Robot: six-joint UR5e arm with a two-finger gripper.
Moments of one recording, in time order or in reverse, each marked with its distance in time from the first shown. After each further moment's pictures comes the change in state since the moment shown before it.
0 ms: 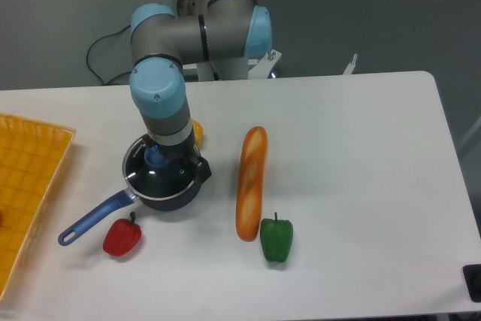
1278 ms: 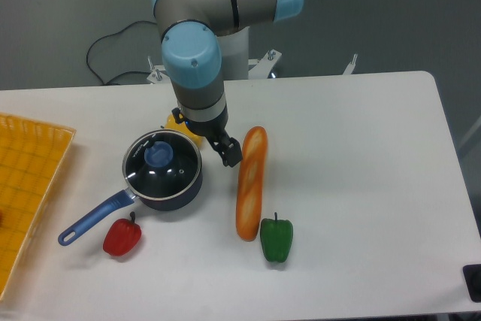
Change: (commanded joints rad) arm 0.086 0.028 0.092 -0.100 0.041 0.181
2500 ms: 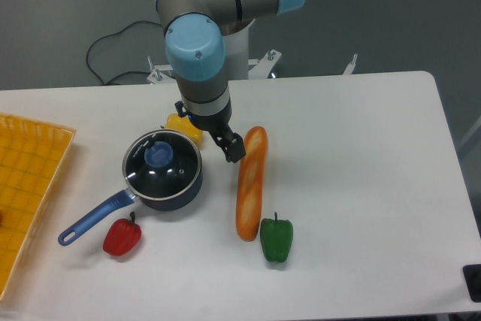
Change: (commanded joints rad) arm 0.041 0.044 0.005 -0.034 0.008 0.078
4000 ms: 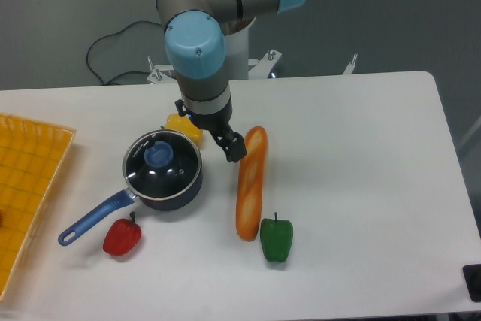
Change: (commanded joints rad) arm -0.002 0.003 -0.001 -0.005 0.000 -0.005
